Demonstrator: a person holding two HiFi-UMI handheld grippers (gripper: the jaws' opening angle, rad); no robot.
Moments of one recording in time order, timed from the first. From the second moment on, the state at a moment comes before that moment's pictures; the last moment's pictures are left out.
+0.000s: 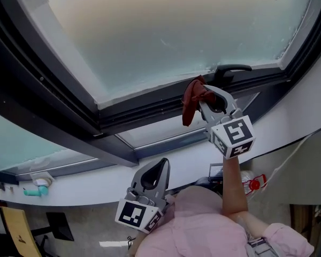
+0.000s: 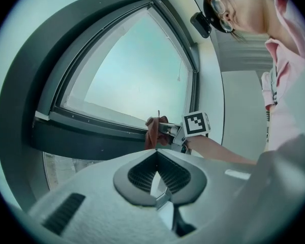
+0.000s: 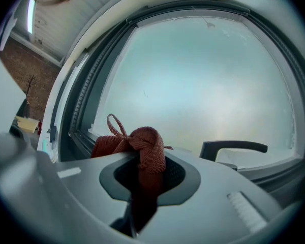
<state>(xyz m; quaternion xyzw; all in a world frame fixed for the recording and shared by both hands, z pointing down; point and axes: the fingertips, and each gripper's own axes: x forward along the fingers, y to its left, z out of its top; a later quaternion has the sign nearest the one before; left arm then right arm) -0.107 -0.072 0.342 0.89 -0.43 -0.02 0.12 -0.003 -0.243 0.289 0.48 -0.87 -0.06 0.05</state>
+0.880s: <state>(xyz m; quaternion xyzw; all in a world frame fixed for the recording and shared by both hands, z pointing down) -0.113 -0.045 0.362 0.90 -0.40 -0.03 0.16 -0.010 -0.144 0.305 0.44 -0.90 0.03 0.02</state>
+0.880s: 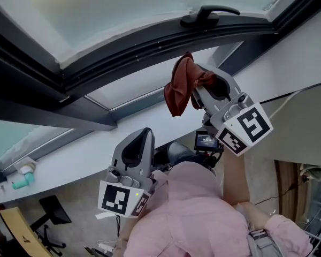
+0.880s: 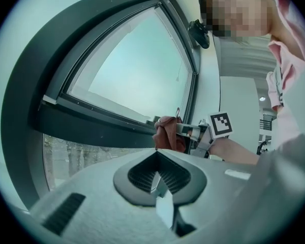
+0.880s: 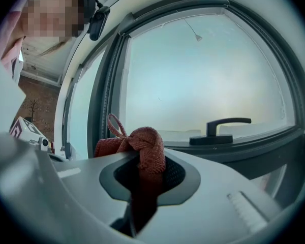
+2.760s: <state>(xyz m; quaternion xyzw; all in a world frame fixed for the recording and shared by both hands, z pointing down) -0.030 0.008 0.353 0.88 -0.46 0.00 0.11 0.102 -0.055 0.356 0.47 -0.88 0.05 0.08</state>
